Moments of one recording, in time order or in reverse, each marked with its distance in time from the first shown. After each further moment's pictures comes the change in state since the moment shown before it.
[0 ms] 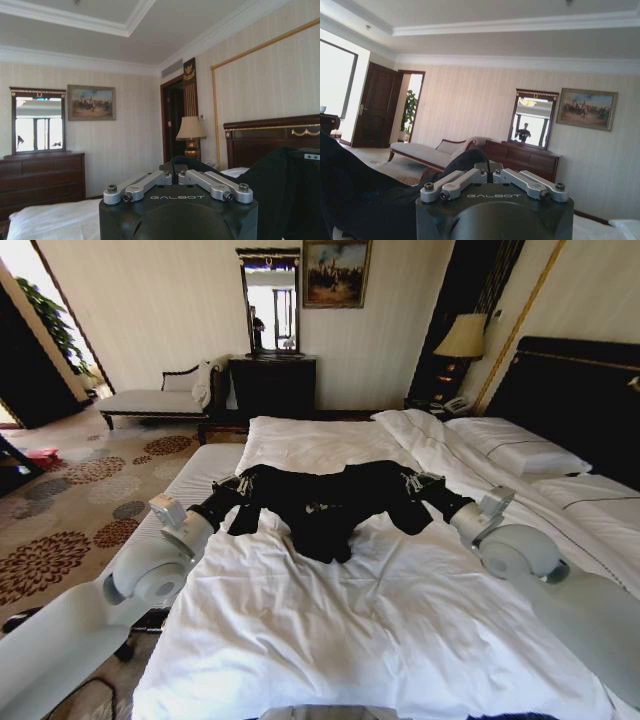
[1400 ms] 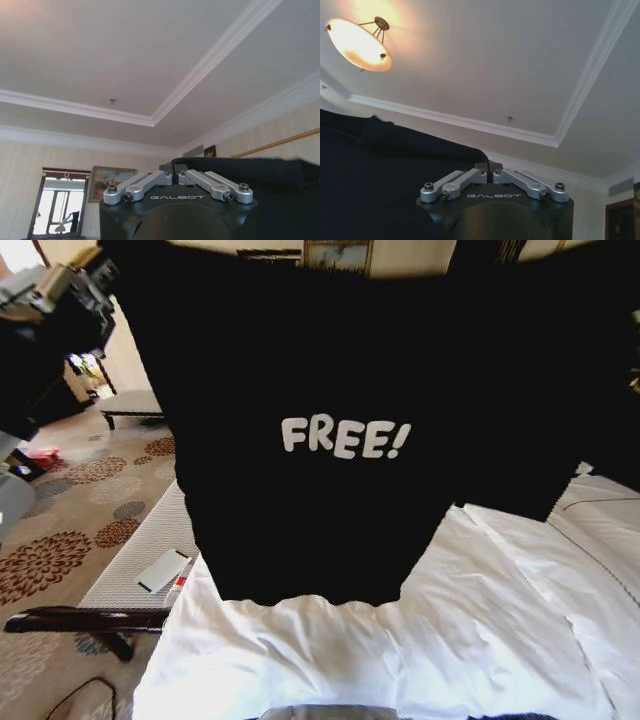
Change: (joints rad) left arm 0.145 0.190 -0.941 -0.139 -0.667 0.040 -0.149; right arm -0.939 0.047 1.654 0.330 0.517 -0.009 0.085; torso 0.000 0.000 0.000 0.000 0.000
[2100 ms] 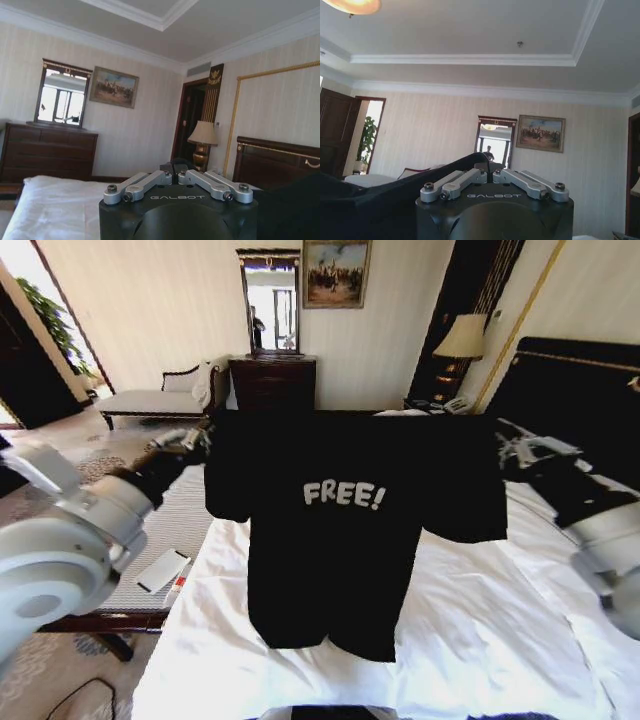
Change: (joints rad) left arm -0.032 -0.109 0.584 0.007 0.194 0.053 -0.036; right arm 0.439 -0.012 -0.976 -0.057 -0.326 -0.042 0.078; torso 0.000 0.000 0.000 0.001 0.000
